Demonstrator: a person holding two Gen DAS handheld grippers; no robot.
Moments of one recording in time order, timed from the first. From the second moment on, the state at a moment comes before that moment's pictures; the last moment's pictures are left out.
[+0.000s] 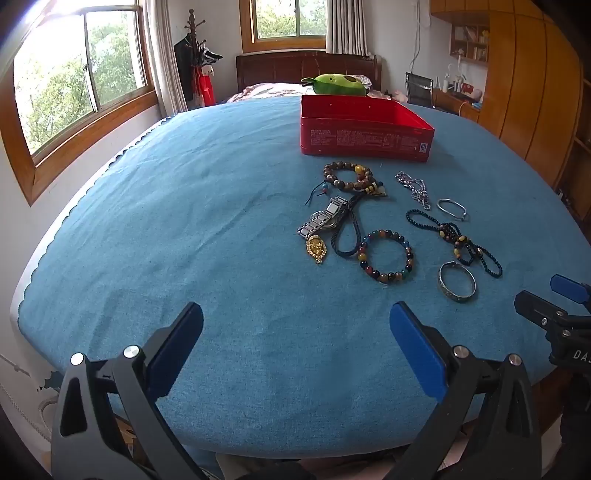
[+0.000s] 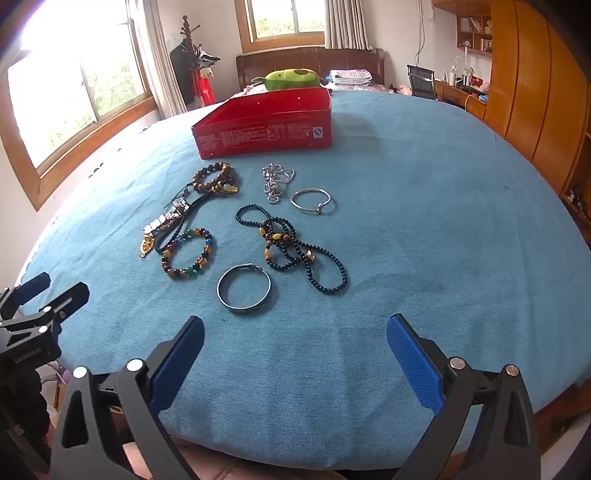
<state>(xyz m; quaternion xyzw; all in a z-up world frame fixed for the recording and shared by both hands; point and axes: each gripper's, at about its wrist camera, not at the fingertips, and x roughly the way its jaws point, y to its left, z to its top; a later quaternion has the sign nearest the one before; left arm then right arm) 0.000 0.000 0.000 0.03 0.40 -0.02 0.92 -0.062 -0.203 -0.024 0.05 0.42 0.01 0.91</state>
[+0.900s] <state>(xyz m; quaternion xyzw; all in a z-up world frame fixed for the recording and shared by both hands) 0.000 -0.001 0.000 0.03 0.39 -0.01 0.92 -0.061 -0.203 -0.024 0.05 0.42 0.02 0.91</state>
